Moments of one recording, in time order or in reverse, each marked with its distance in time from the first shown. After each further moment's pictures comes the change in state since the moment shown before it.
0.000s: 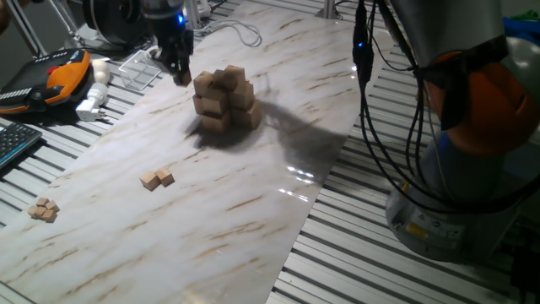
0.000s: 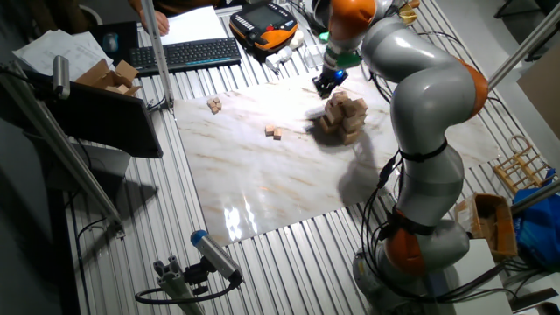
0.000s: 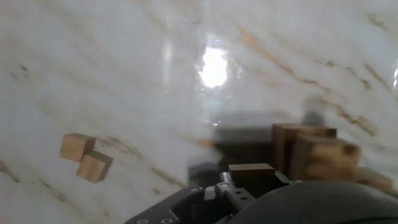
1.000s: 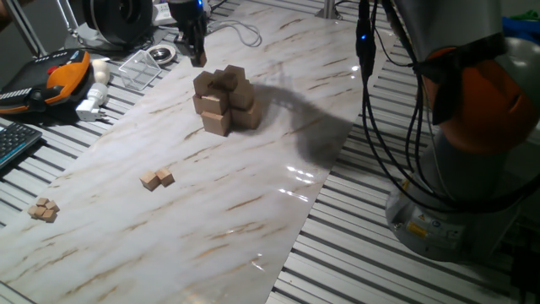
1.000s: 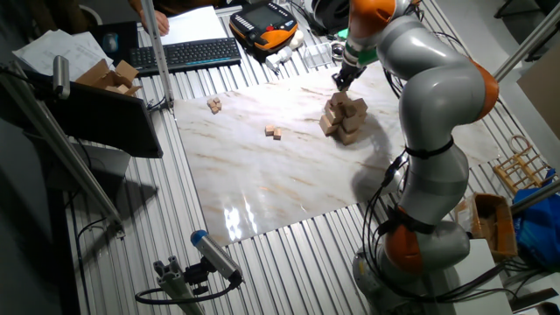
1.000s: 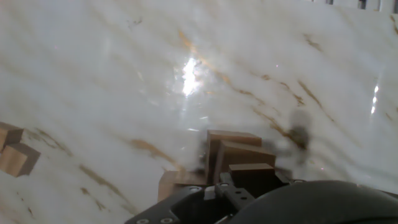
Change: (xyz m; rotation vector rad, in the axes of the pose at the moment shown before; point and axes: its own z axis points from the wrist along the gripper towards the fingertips) arm 0.005 -0.060 0.014 0.050 -0.026 -0.040
